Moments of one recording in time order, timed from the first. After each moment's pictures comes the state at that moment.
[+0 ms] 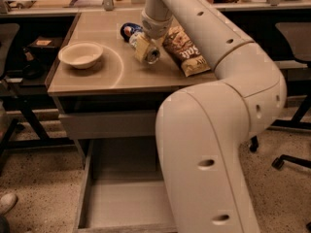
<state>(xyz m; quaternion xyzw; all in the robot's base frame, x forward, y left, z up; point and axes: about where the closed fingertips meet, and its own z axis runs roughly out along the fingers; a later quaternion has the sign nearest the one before) 0.774 0.002 0.845 -0.41 0.90 0.05 0.15</state>
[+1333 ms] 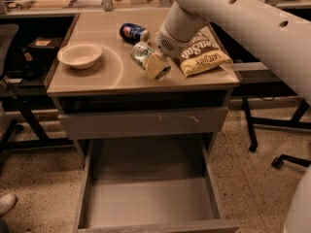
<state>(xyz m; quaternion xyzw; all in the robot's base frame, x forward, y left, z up) 0.662 -0.019 0.866 -0.49 0.84 0.07 0.24</state>
